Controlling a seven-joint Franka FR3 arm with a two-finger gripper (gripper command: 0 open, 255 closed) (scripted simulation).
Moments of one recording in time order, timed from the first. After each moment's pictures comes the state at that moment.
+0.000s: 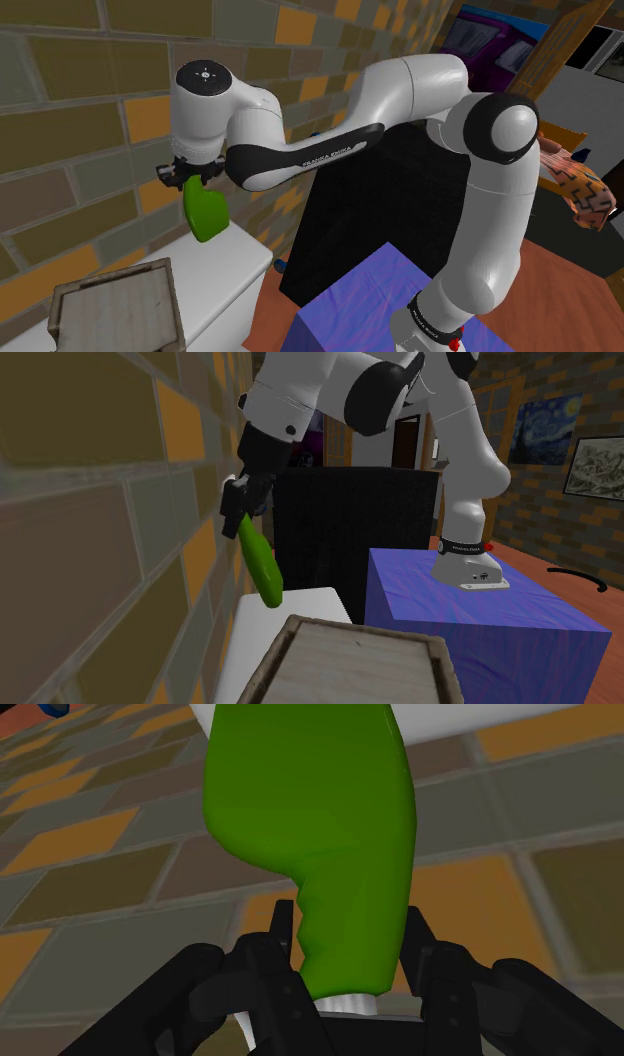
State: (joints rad) arm -0.04 0.42 0.89 -1.74 -0.85 2.12 1.27
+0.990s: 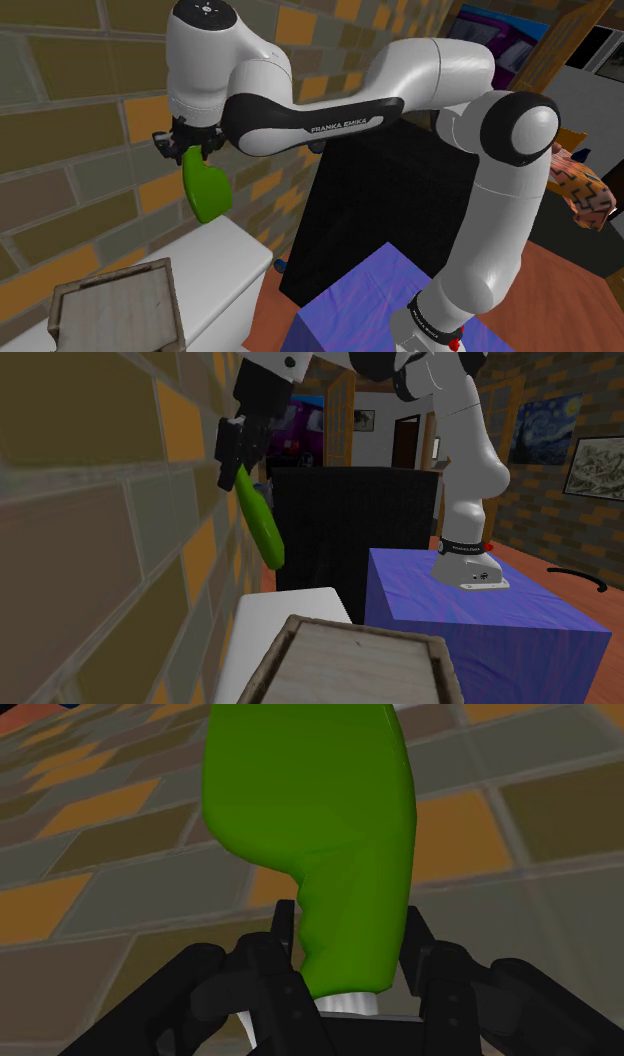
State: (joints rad) arm -0.06 0.36 0.94 -1.62 -0.75 1.99 1.16
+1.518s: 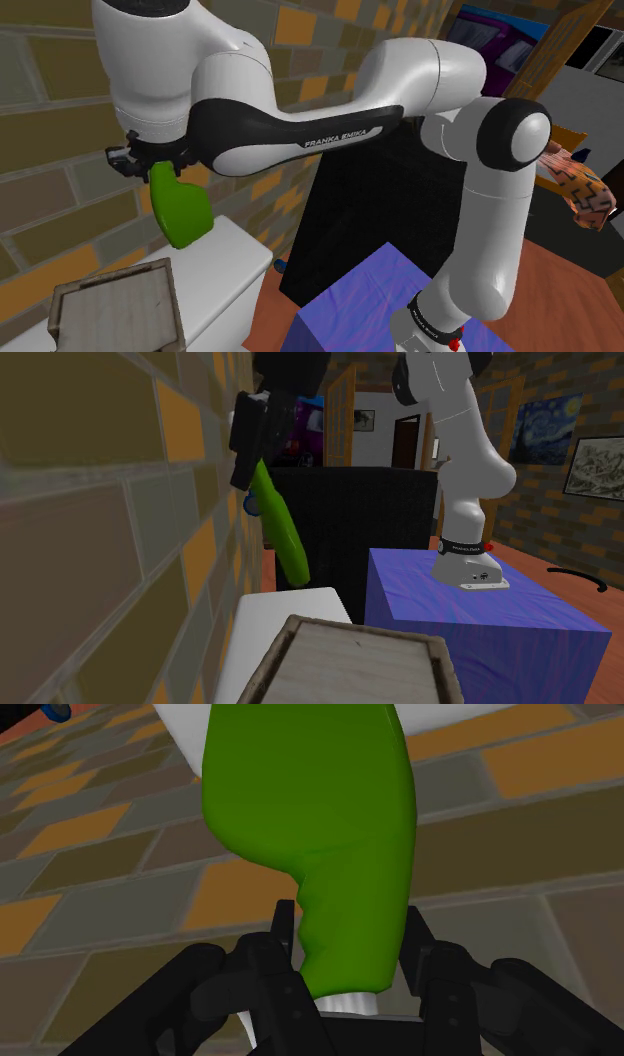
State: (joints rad) arm 0.15 0.44 0.94 -1.49 -0.81 1.84 1.28
